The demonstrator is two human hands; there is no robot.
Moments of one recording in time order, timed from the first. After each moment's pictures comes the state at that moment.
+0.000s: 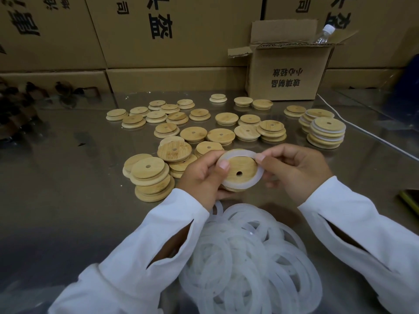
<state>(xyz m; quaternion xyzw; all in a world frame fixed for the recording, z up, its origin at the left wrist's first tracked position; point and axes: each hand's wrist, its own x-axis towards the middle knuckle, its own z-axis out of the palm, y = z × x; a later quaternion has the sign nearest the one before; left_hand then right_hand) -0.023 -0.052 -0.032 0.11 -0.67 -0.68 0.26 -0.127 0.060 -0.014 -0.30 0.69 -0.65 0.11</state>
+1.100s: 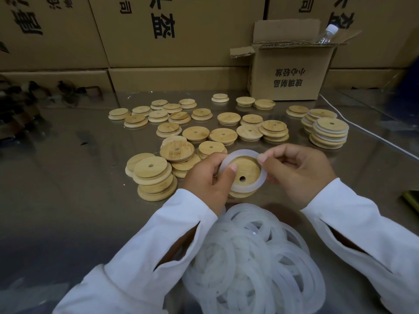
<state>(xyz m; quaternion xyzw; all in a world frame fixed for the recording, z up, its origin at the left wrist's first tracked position) -0.022 -0.050 -0.031 0.14 -0.77 -0.55 0.28 -0.127 0.060 -0.015 -0.34 0.70 -0.62 0.08</state>
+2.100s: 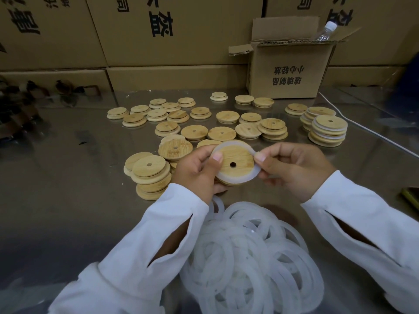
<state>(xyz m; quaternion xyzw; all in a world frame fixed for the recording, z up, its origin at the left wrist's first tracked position) -0.024 -0.051 -0.026 0.16 -0.63 -0.69 0.32 -0.120 0.064 0.002 -0.33 0.69 -0.61 0.19</state>
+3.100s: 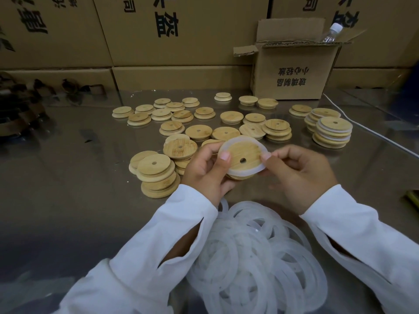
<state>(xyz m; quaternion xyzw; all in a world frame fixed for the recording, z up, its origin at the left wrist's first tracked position) -0.029 -0.045 -0.032 0.13 -0.55 -0.76 0.33 -0.118 0.060 -0.020 -0.29 0.72 -0.62 0.06</state>
